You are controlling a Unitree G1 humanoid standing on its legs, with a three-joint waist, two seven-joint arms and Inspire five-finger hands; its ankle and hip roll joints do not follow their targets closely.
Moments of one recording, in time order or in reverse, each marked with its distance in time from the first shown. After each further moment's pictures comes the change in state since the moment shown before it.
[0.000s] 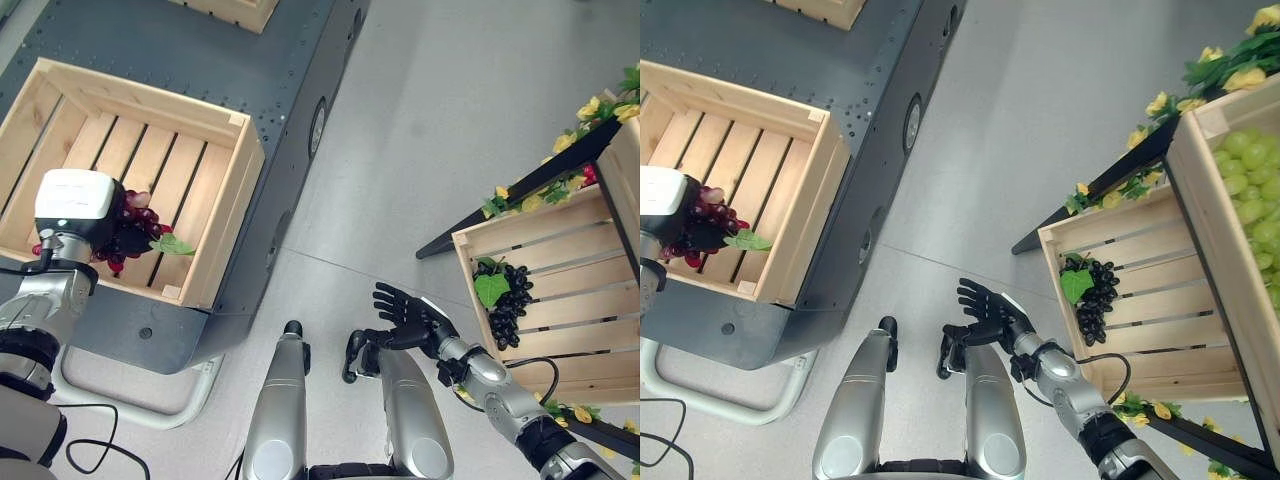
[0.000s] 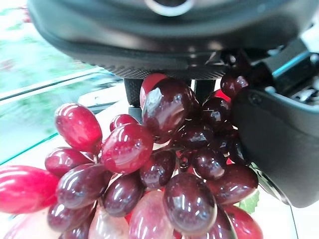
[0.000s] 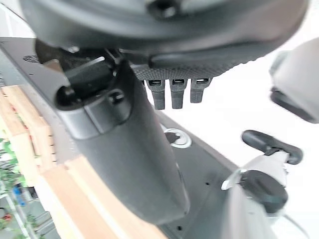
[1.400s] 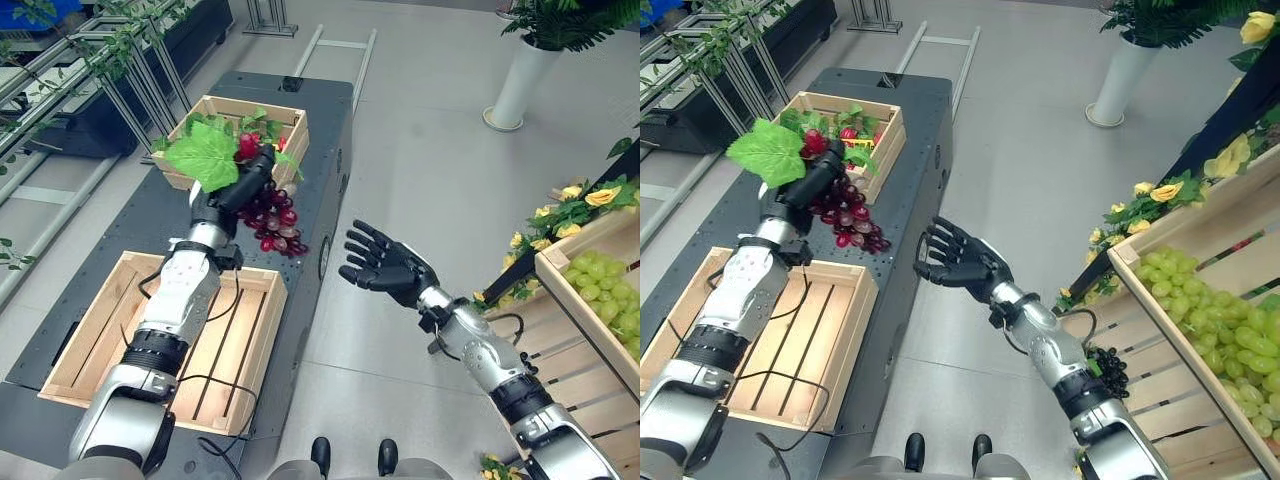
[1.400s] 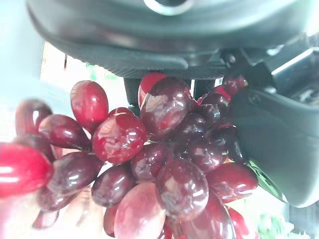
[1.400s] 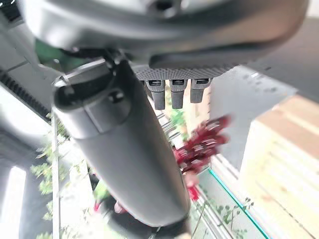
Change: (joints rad) left arm 0.046 -0.483 0.207 -0.538 -1.113 0.038 -0.457; right arm -0.255 0.110 -0.146 -0.138 0.201 0.207 0.053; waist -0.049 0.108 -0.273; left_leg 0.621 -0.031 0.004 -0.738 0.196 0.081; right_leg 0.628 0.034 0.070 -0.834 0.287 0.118
